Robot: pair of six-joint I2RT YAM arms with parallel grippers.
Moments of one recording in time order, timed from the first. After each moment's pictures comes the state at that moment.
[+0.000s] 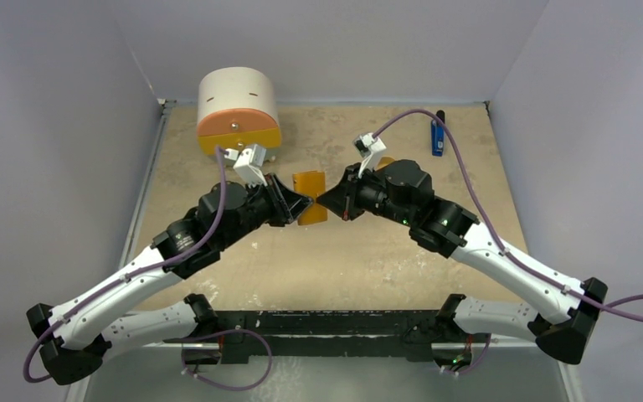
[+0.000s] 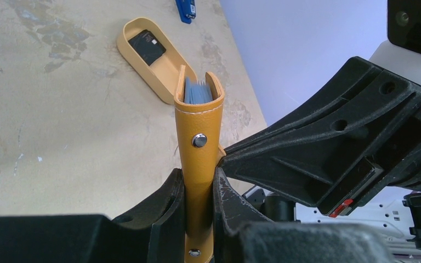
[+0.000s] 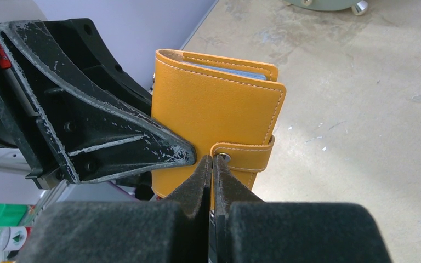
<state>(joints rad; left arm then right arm) -0.92 0.89 0.98 -0.32 -0.13 -0.84 0.90 1.11 1.11 -0.27 -0.08 0.57</state>
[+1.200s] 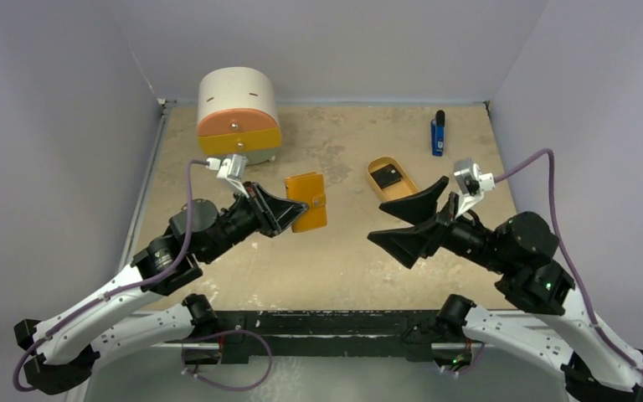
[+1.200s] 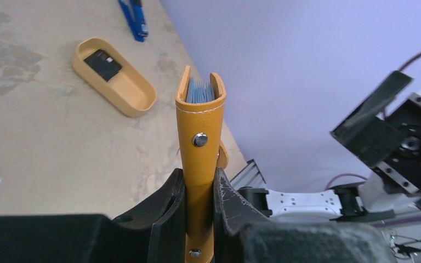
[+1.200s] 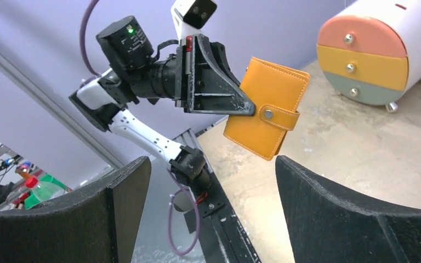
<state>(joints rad) -0.96 0.75 0.93 -0.27 -0.16 -0.82 0.91 0.63 1.07 -0.34 -0.19 0.49</state>
